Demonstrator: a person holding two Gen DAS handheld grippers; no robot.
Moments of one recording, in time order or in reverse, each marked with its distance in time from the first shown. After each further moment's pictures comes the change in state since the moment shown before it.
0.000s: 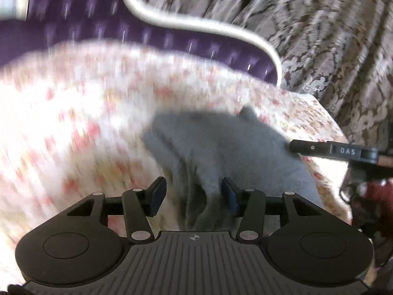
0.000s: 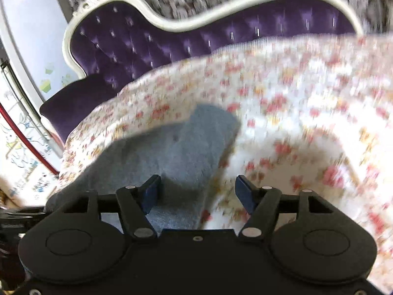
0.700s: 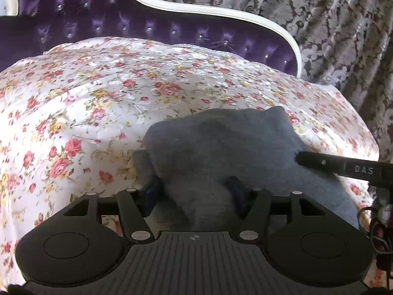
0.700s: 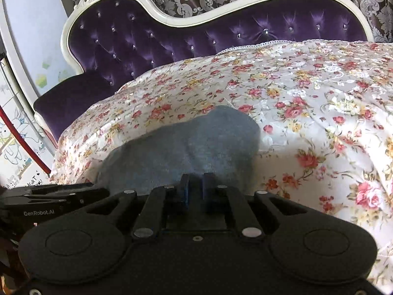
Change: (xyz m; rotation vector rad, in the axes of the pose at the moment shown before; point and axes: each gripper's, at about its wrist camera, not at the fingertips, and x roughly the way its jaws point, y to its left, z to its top) left arm 0.077 0.010 0.011 -0.023 0.078 0.058; right arm 0.048 0.002 -0.001 -0.017 0.012 0.004
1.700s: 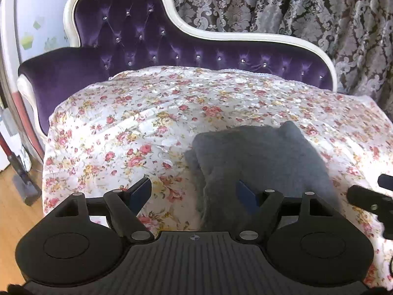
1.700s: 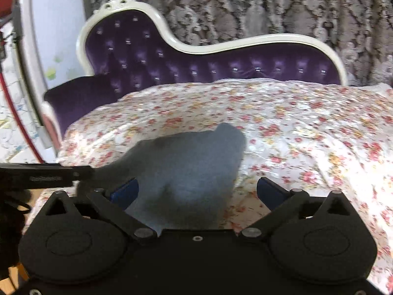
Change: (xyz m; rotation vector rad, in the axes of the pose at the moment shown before) left arm -0.098 -0.056 -0.003 -0.003 -0.072 0.318; right arm -0.107 0.073 -0.033 -0.111 -0.095 -0.158
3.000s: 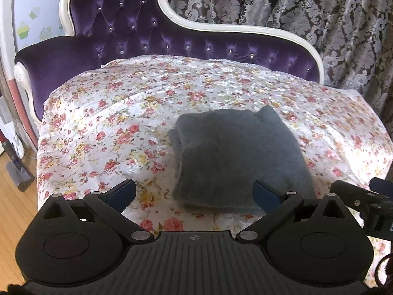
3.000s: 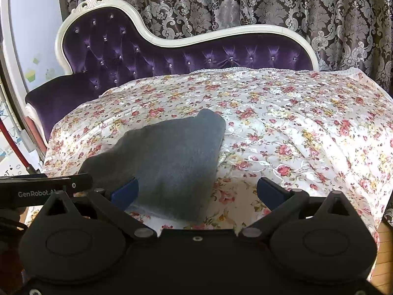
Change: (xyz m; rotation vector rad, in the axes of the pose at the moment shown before) left arm -0.027 -0.013 -0.024 -0.025 0.052 -0.045; right arm -0.038 0.015 -0.014 0.070 0.036 -0.105
